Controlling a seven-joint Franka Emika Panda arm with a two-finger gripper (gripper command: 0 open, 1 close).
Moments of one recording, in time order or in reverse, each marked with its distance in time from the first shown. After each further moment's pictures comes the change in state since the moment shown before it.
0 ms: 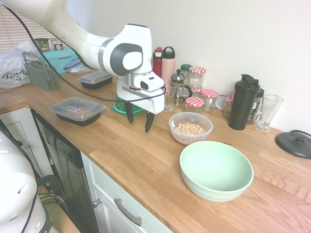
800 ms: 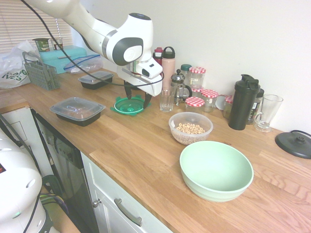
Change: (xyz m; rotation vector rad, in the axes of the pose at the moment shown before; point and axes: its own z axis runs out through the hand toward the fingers) arm 0.013 -0.103 -0.021 0.320 -0.106 -0.156
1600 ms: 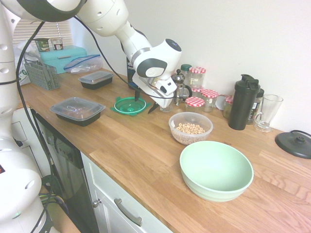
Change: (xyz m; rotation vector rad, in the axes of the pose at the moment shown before) arm 0.066 -0.016 0.066 0.096 -0.242 0.101
